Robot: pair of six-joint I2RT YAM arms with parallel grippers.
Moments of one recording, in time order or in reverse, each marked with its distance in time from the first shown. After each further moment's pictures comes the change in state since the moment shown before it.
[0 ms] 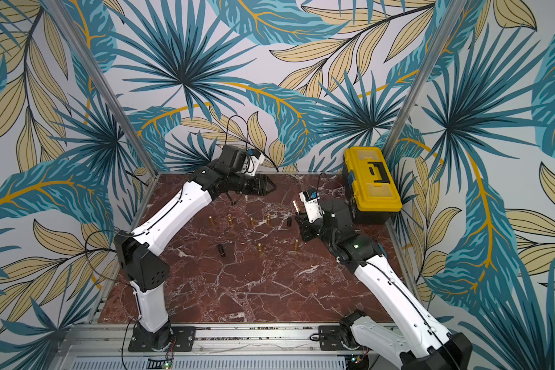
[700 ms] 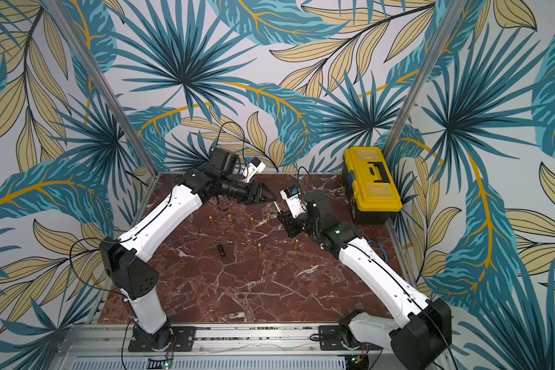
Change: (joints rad) left arm 0.019 -0.055 -0.072 -0.008 0.363 -0.043; right arm 0.068 0.164 0.079 0.056 -0.105 -0.013
